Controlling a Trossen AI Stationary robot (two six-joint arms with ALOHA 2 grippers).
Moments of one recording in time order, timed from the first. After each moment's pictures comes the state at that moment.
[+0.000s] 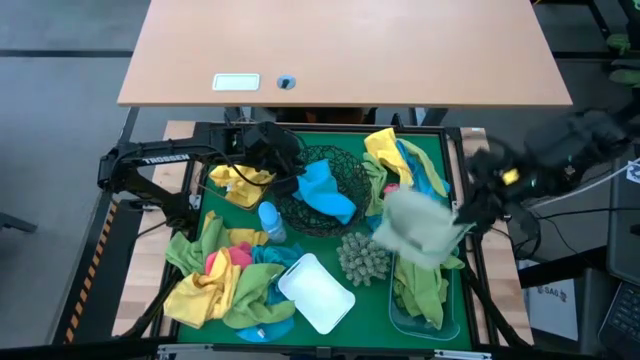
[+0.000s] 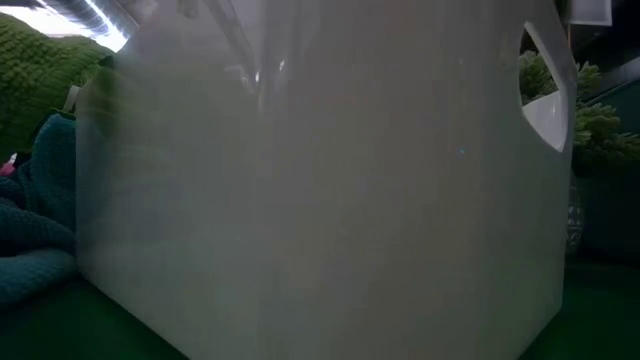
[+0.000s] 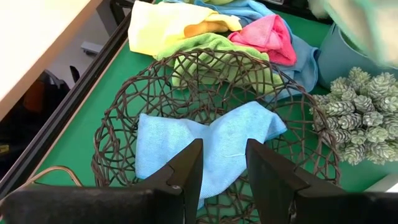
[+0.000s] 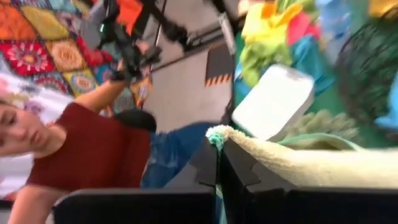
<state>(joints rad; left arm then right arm) 0.21 1.39 1.34 -0.69 -0.06 -0.15 0.41 1.37 2.34 -1.50 -0.20 0.65</state>
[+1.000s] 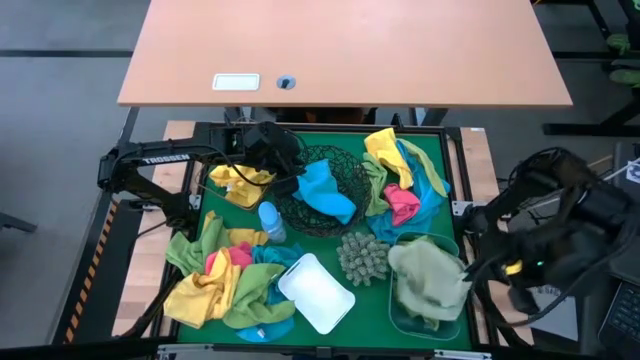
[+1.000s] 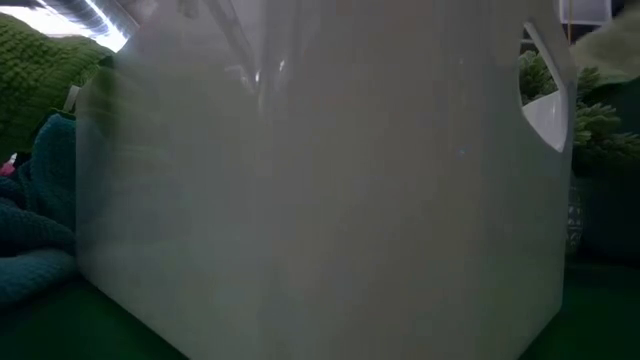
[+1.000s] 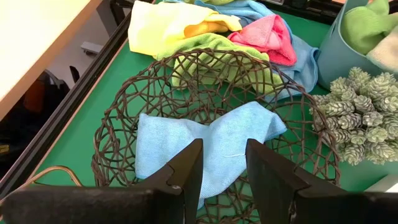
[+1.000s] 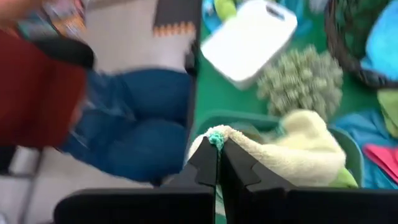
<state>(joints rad) 0.21 1.39 1.34 -0.69 -0.06 -0.15 1.06 1.41 2.07 -1.57 0.34 0.96</state>
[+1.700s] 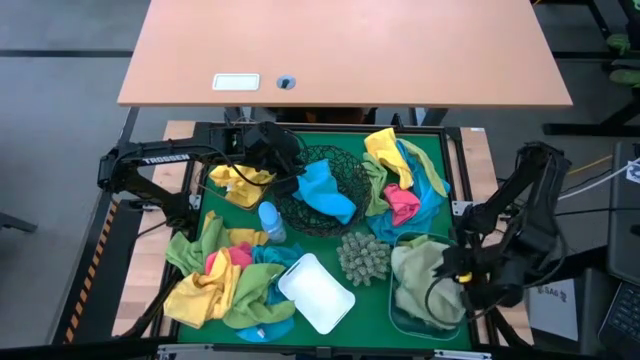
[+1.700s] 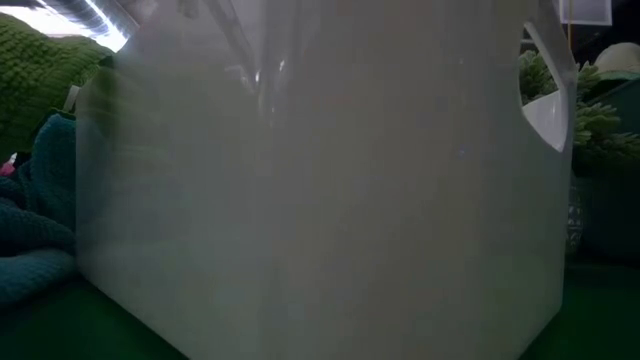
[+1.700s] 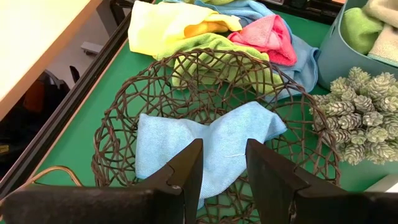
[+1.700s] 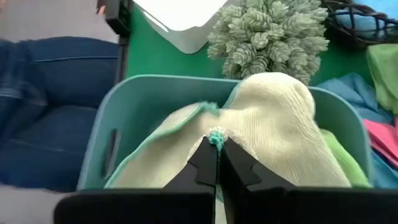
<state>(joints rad) 0.21 1.39 1.34 -0.69 -0.06 -0.15 1.06 1.15 1.19 -1.12 0.43 0.99</state>
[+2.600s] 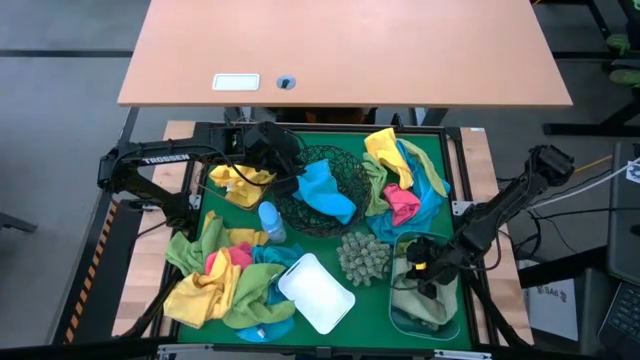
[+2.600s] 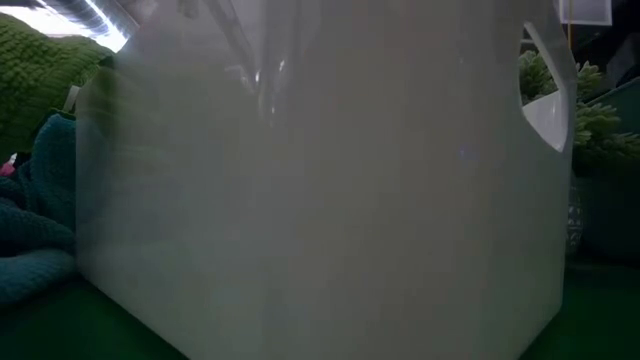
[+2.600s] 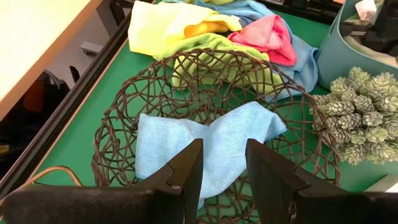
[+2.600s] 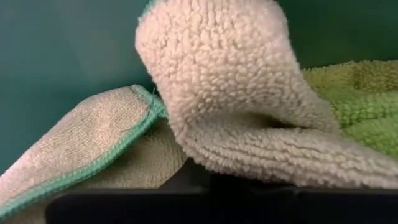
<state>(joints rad) 0.21 1.39 1.34 -0.69 -0.06 -0.15 0.78 1.14 0.45 -0.27 0.16 1.02</state>
